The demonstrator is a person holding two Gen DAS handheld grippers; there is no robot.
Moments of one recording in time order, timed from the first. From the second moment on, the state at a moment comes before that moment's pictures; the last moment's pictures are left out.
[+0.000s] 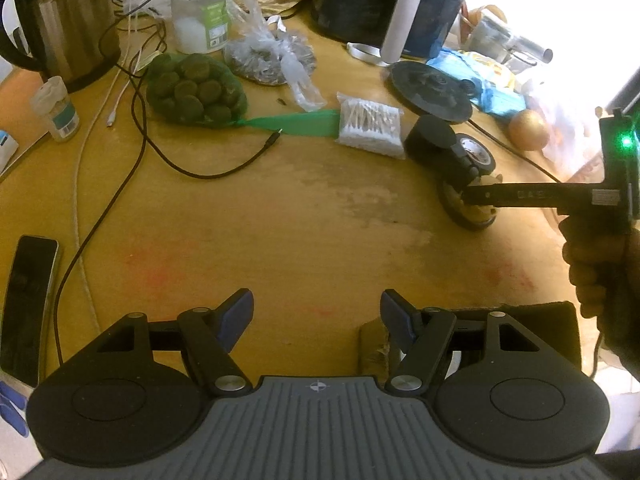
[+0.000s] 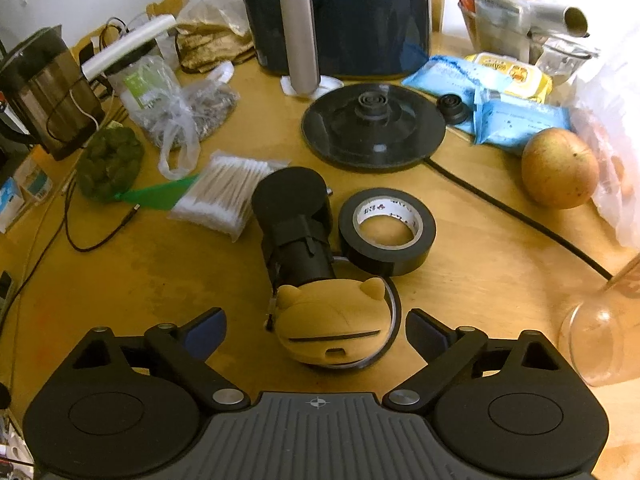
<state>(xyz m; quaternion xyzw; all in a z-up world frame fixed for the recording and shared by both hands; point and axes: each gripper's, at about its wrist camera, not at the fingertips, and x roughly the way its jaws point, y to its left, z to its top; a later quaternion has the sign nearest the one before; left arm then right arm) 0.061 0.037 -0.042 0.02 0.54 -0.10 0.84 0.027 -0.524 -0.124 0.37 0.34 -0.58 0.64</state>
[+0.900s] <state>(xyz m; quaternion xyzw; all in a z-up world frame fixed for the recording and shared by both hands) 0.072 0.034 -0.043 0.02 0.53 -0.10 0.84 0.026 -0.530 -0.132 0.37 0.36 -0.58 0.63</state>
